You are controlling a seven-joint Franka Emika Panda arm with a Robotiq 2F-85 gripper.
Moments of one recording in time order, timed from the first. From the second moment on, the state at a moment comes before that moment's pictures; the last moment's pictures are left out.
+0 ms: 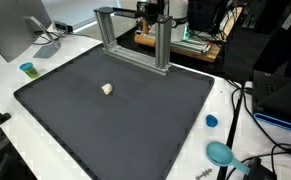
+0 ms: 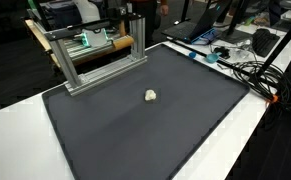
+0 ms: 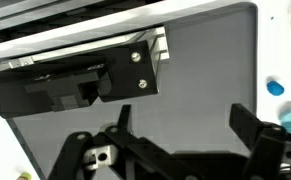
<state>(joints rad) 0.03 -0.54 0.32 -2.36 0.04 1.85 0.53</state>
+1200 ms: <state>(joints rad) 0.03 -0.56 0.26 -2.42 -0.04 2.08 0.44</state>
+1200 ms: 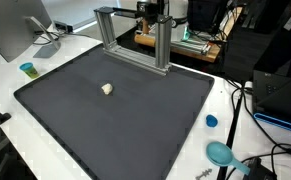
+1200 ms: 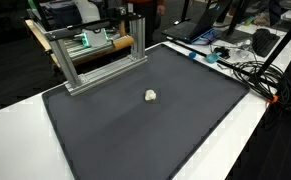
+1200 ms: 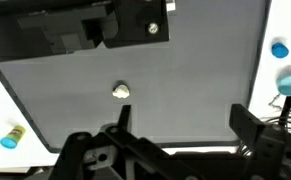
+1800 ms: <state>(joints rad) 0.03 -0.68 0.11 -2.61 -0.10 2.18 0.13</state>
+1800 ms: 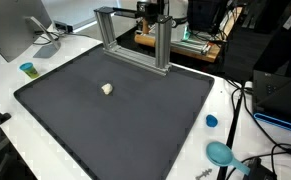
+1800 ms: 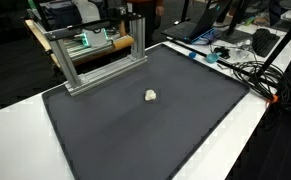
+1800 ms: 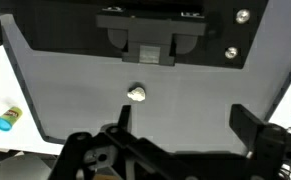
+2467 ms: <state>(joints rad) 0.02 -0.69 0.11 -2.62 -0.10 2.11 0.12</state>
